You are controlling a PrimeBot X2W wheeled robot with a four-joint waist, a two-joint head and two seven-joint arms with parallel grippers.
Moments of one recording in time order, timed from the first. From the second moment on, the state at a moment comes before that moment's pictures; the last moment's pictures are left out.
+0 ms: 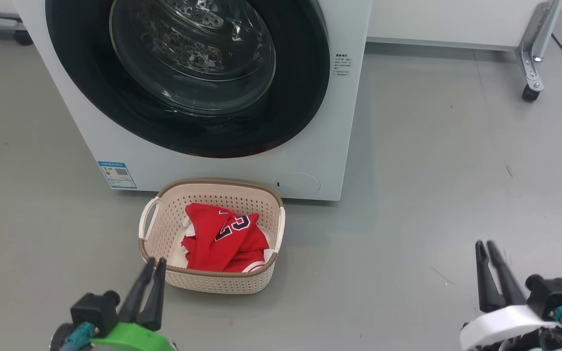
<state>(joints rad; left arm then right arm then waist) -0.03 0.10 -0.26 0.29 -0.48 -0.13 -0.25 0.08 -0.10 0.07 0.20 0.32 0.08 -0.25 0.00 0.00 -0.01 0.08</state>
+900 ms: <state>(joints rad) 0.00 0.08 -0.21 0.29 -0.73 -0.13 -0.18 0.08 -0.08 0.02 0.25 0.61 0.08 -0.17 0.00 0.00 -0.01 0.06</state>
